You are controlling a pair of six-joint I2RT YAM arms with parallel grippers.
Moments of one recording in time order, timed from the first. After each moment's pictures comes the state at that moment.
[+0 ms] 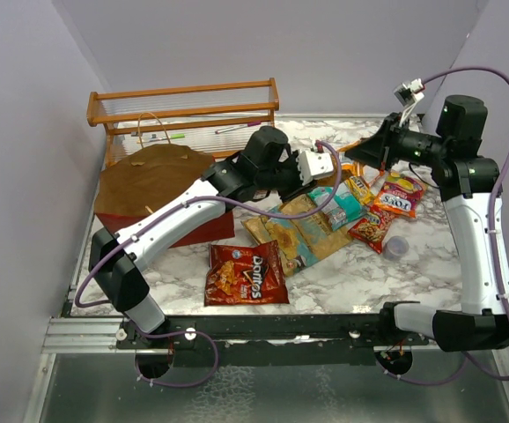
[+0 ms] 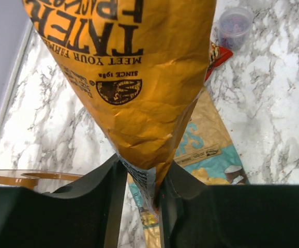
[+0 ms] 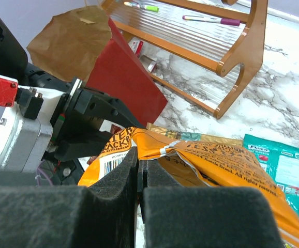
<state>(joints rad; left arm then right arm) -0.85 1.61 1.58 -0.45 0.39 0.43 0.02 1.25 1.57 -0.72 -0.93 0.09</state>
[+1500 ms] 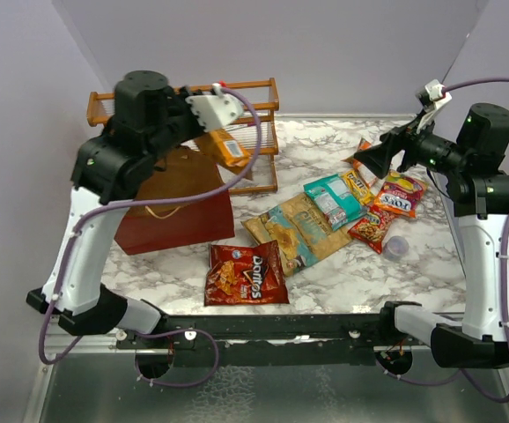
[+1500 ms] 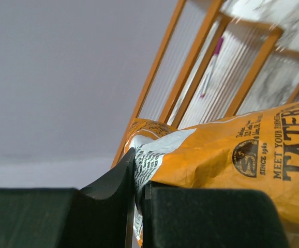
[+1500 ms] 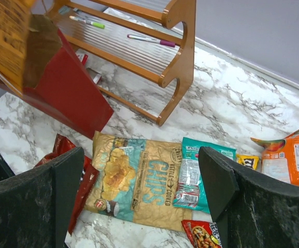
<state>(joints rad) -0.59 1.44 2.12 -1.01 -0.10 0.86 -0.04 1.14 1.56 -0.72 -0.77 -0.07</state>
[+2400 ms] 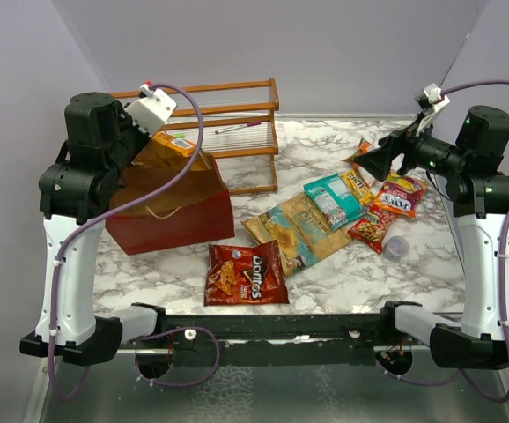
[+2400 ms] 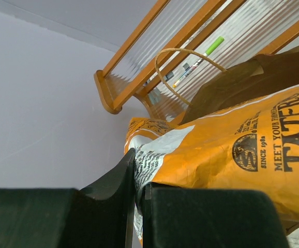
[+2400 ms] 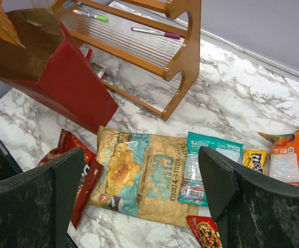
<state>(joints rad) -0.19 1.21 1.87 -1.05 -0.17 0.70 -0.06 1.13 1.53 -0.73 -0.81 -0.07</state>
